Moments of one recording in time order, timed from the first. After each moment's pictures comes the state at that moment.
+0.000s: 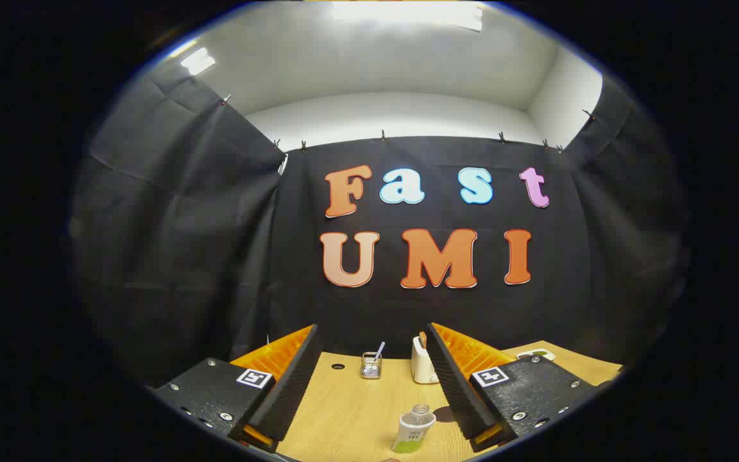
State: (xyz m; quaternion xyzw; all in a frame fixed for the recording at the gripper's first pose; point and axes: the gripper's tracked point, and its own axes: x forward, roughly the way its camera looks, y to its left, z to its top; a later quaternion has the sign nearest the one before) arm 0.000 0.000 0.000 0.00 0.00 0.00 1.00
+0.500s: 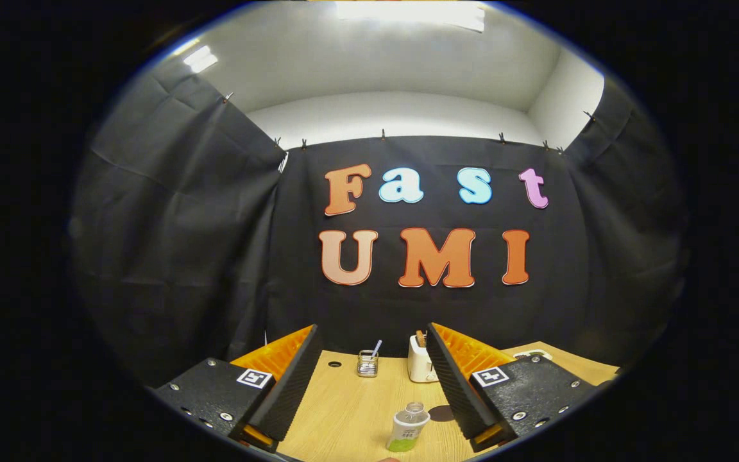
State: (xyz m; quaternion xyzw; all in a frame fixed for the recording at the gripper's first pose) arm -0.003 -0.002 -0.002 -0.02 0.00 0.00 1.00
